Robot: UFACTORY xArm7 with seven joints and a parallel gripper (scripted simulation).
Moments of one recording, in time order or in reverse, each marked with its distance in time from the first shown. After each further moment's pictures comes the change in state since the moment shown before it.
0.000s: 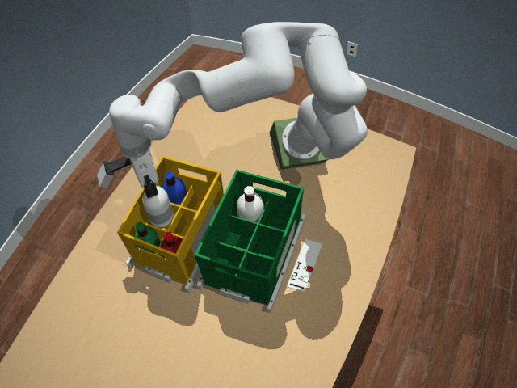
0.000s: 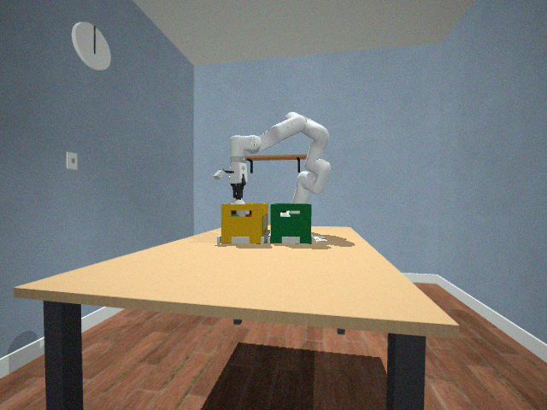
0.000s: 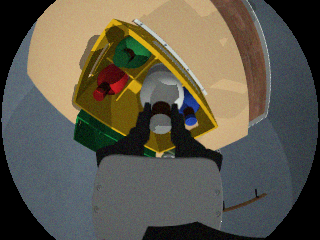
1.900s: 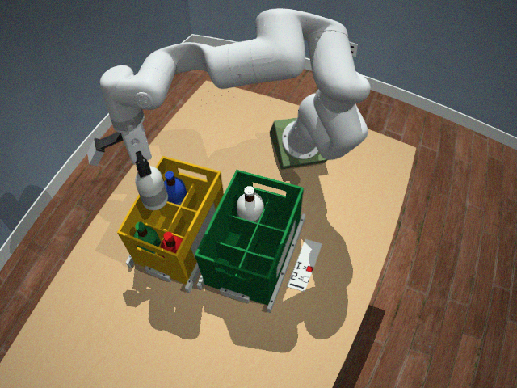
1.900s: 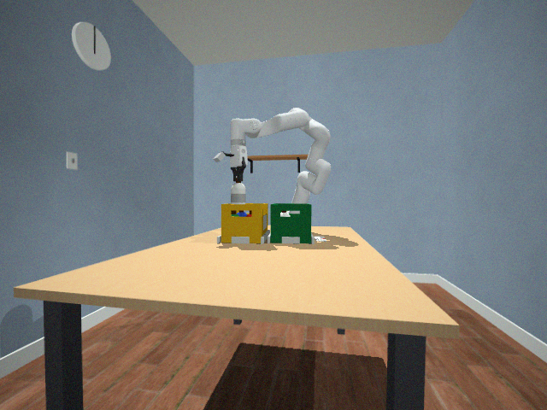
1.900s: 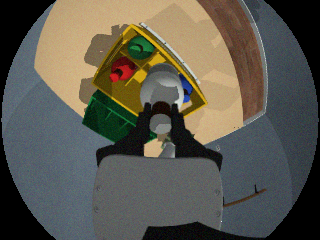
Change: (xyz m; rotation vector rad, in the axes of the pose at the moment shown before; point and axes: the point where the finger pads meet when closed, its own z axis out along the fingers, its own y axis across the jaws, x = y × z) arm 0.000 0.000 -0.083 0.000 -0.001 0.000
